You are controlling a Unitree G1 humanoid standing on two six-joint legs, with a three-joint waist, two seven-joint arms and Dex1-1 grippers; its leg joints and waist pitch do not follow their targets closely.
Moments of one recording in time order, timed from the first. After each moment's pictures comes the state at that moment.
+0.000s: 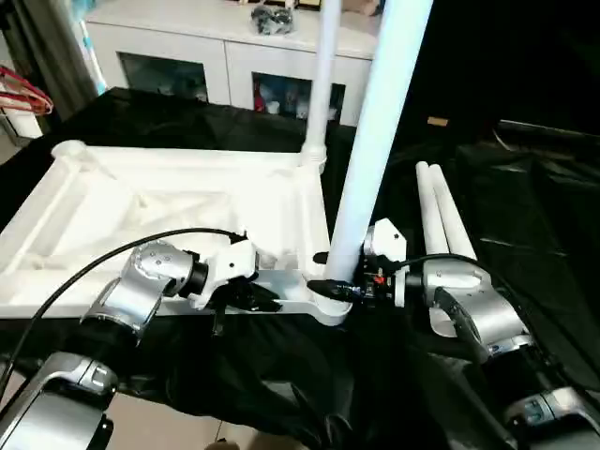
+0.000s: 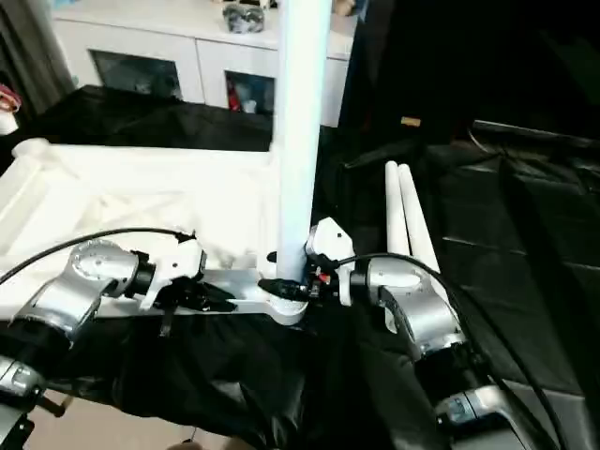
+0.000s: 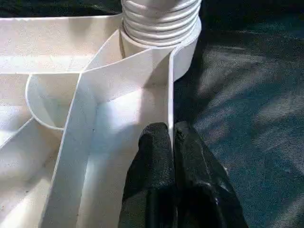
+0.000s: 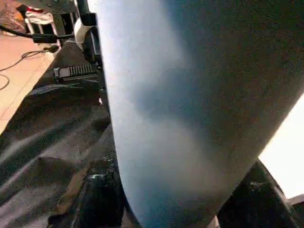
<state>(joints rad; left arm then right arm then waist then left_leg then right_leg) -0.58 0.48 -0.32 0.64 0.01 -0.06 -1.32 -0.48 -0.29 0.25 0.48 0.20 0.04 1.13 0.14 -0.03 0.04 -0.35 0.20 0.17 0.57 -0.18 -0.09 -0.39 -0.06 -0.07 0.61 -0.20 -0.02</state>
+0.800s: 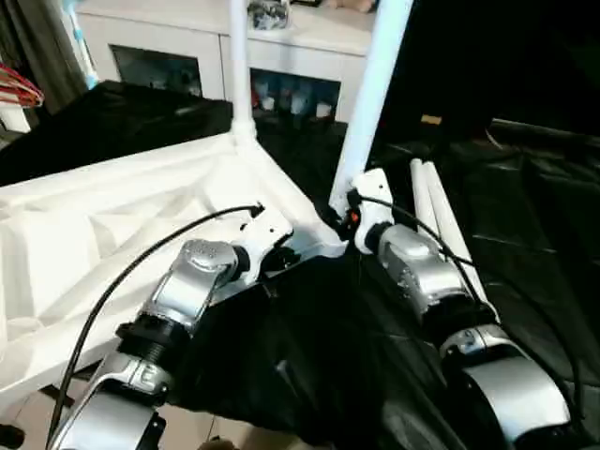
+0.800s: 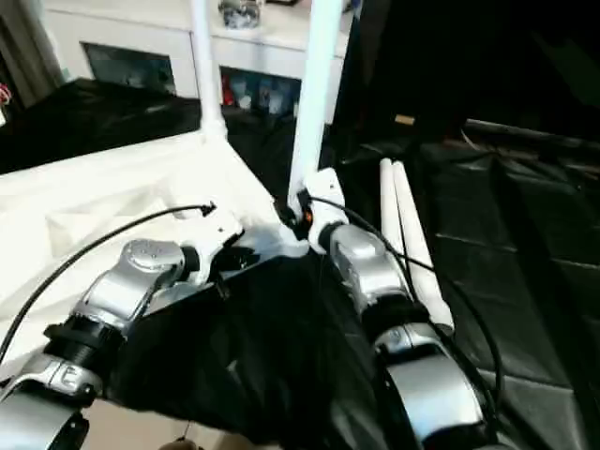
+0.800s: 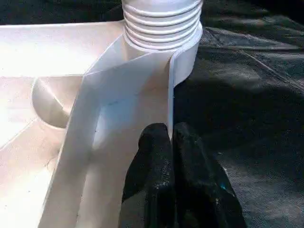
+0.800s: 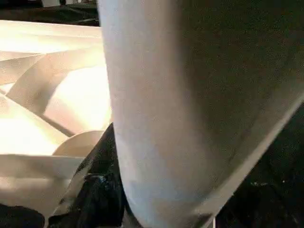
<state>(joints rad) -0.59 0.25 -0.24 0.48 0.09 0.37 -0.77 -0.77 -0.05 0.08 0.97 0.11 -0.03 0.41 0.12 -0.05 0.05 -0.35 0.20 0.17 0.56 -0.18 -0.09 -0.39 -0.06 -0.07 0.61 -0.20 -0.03</state>
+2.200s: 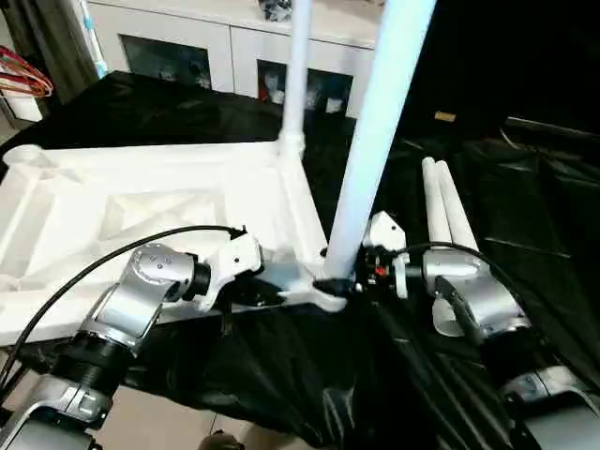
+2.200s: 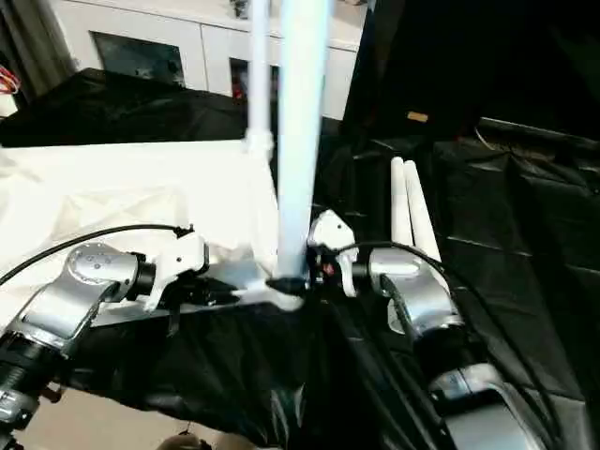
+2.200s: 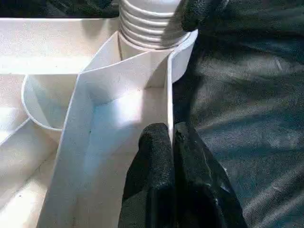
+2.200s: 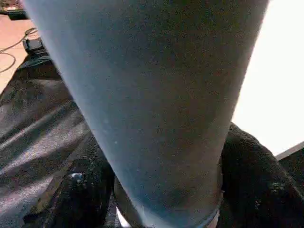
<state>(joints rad) -0.47 0.49 -0.30 0.33 -0.02 0.20 -1.24 -0.52 -0.32 0.24 0.50 0.13 0.11 1.17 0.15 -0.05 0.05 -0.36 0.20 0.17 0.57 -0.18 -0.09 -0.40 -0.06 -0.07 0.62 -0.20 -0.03</state>
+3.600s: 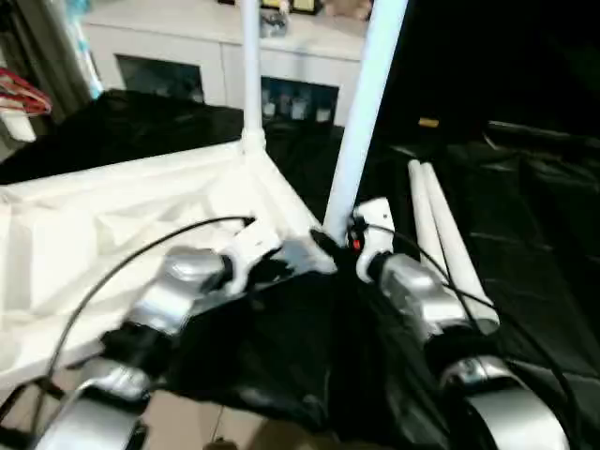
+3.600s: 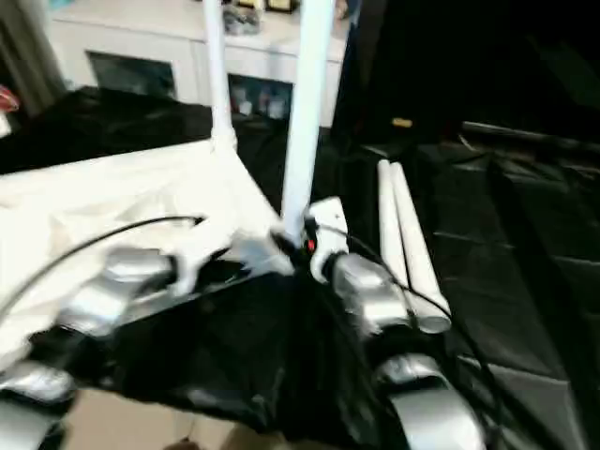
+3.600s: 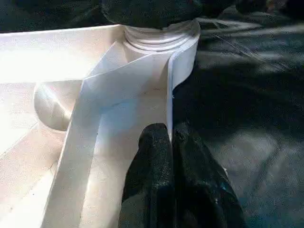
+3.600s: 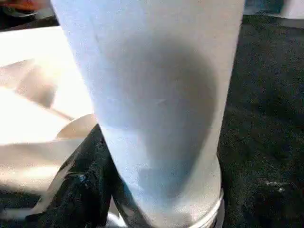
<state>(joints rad) -0.59 0.25 -0.26 0.58 0.08 0.24 -0.79 -0.68 -0.01 0.00 0.97 0.17 -0.03 0.35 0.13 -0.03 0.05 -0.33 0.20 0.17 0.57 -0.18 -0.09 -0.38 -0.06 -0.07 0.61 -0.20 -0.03</state>
